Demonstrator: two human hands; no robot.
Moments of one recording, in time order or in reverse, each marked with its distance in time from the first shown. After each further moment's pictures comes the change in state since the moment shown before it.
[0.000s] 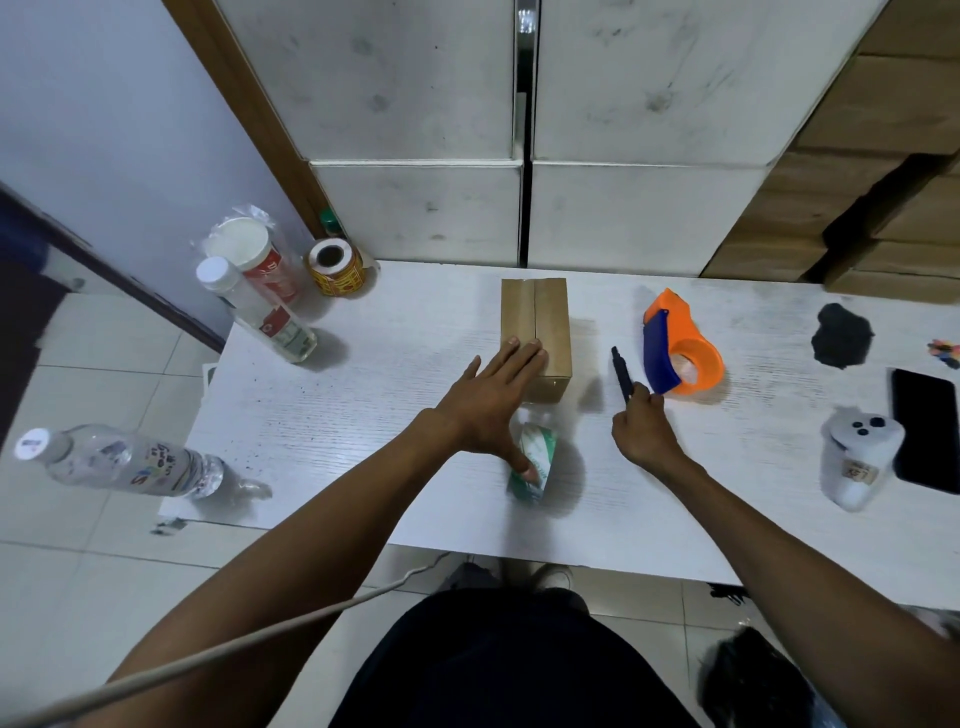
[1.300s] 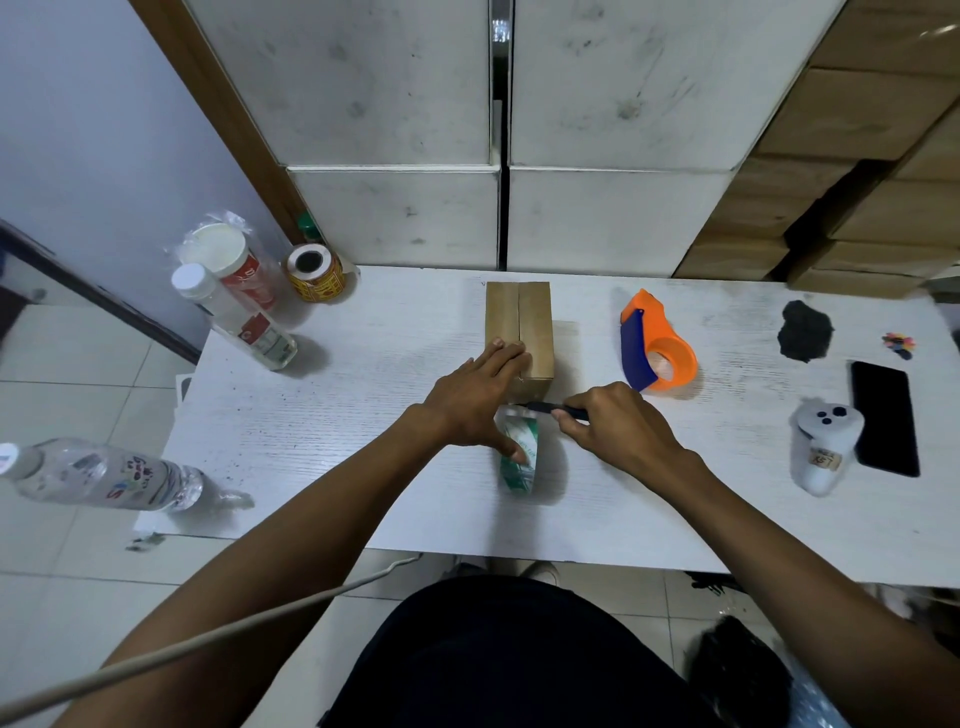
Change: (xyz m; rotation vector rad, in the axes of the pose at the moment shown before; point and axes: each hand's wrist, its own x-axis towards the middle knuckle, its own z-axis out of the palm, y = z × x) left_hand -0.002 0.007 -0.015 -0.059 0.037 -0.019; right_hand -0.052 -0.042 -0.030 -0.425 0.113 -0.560
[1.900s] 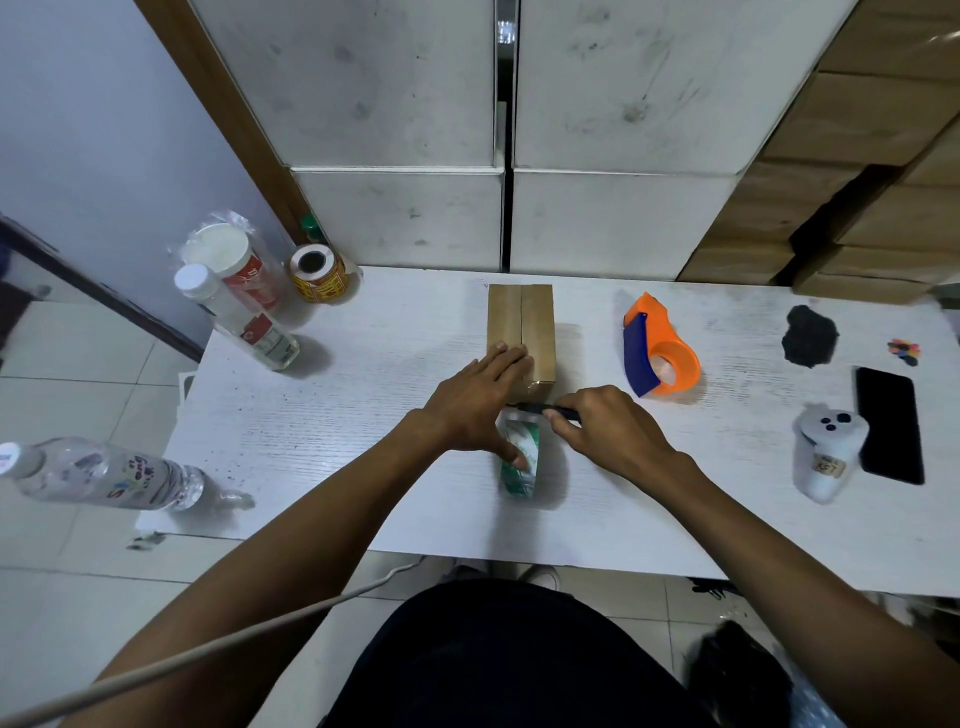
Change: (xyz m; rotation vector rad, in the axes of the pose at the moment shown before) left_hand 0.002 -0.003 0.005 -0.006 0.004 0.001; right_hand 0.008 -0.002 0.009 0.029 -0.001 -0.038
